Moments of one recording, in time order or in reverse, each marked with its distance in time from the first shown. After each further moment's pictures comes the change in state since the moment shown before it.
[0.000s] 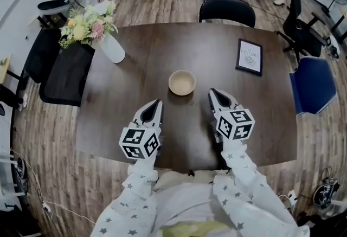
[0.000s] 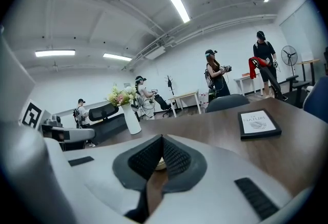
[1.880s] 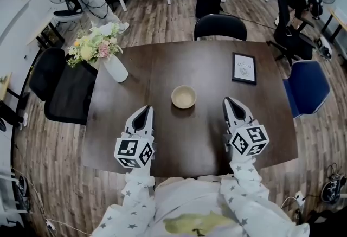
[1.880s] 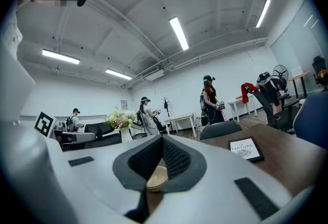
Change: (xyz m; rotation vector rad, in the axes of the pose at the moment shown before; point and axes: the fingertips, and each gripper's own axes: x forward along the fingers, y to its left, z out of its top) left arm -0.037 0.019 0.067 0.137 -0.164 0.003; right arm -0.075 0.008 0.068 -0.054 -0.262 -0.071
